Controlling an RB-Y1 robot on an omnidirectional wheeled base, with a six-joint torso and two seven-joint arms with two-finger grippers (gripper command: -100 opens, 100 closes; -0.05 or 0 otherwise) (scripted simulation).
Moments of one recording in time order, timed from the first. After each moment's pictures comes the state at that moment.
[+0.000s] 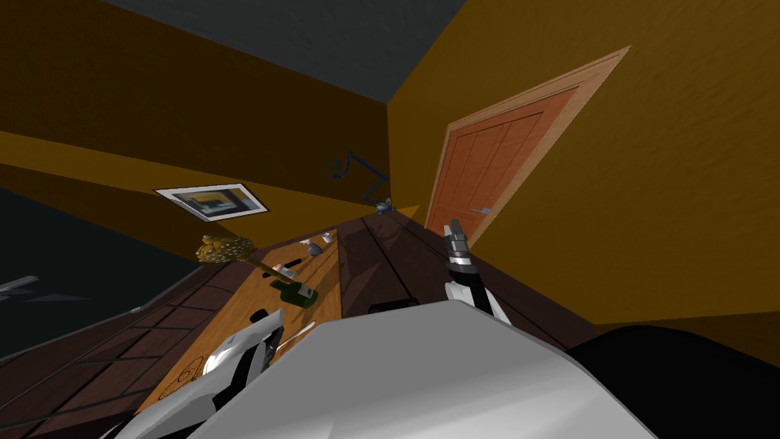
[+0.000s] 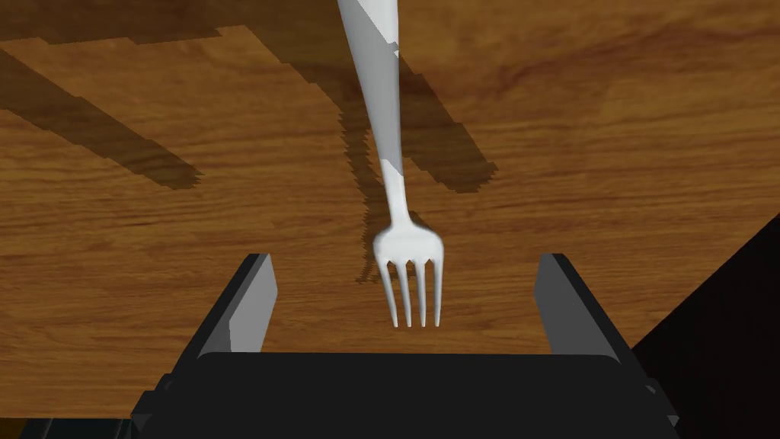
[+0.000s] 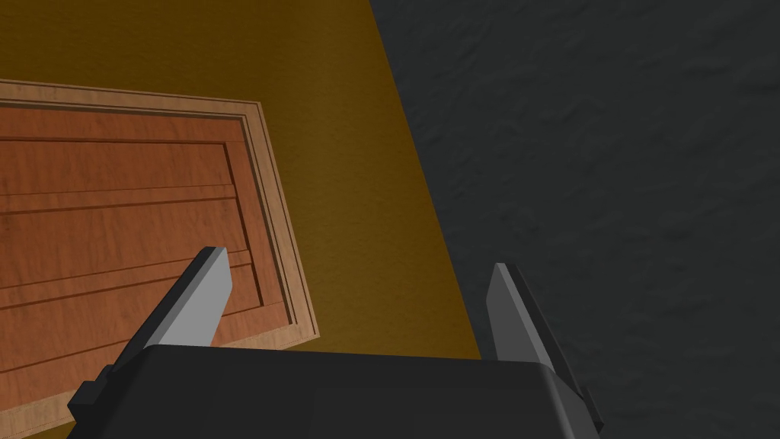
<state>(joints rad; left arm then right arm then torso) -0.13 0.62 0.49 -0.46 0.13 0.82 -0.28 0.53 -0.01 -0.05 -2.22 0.03 -0.52 0.16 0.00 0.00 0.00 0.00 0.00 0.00</state>
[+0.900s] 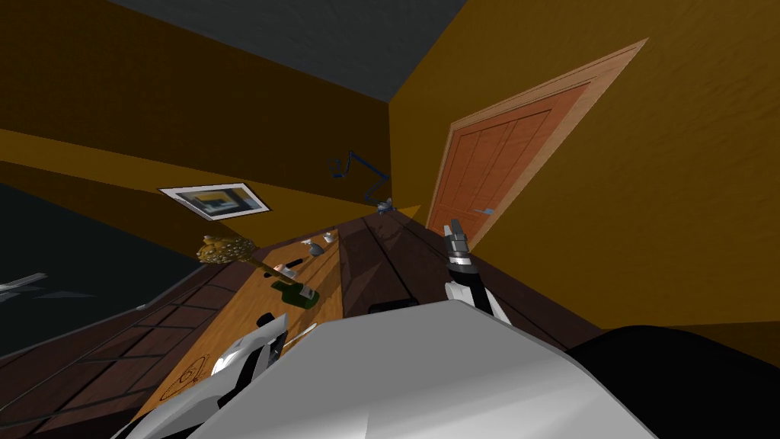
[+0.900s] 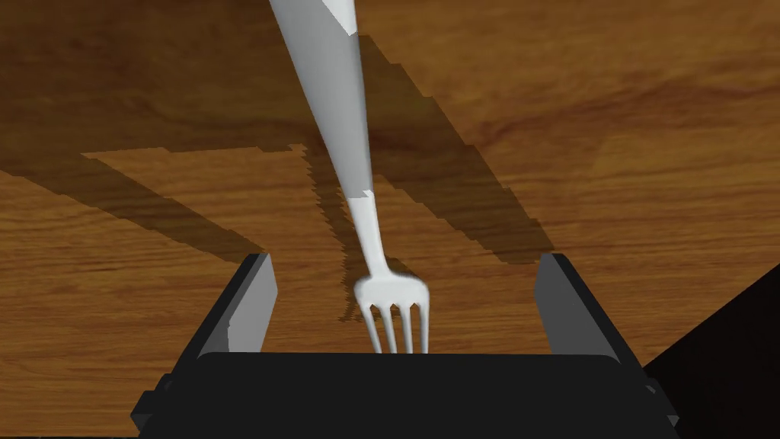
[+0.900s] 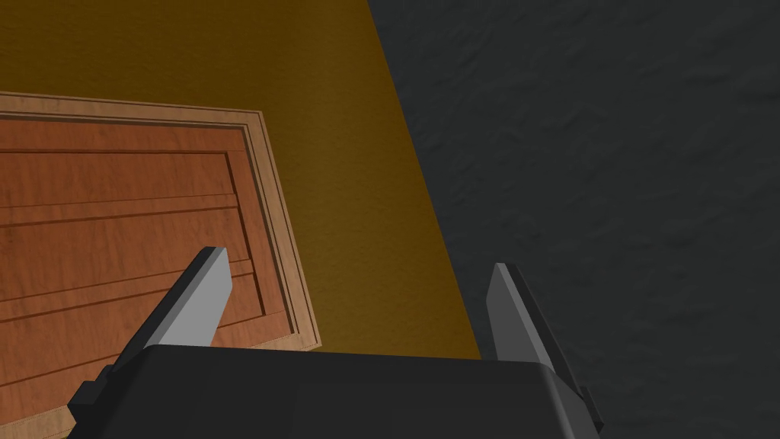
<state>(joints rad) -0.12 0.58 0.46 -0.43 0.12 0.75 -0.25 0.53 -0.01 -0.05 -2.22 0.03 -0.52 0.16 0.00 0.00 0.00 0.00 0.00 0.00</state>
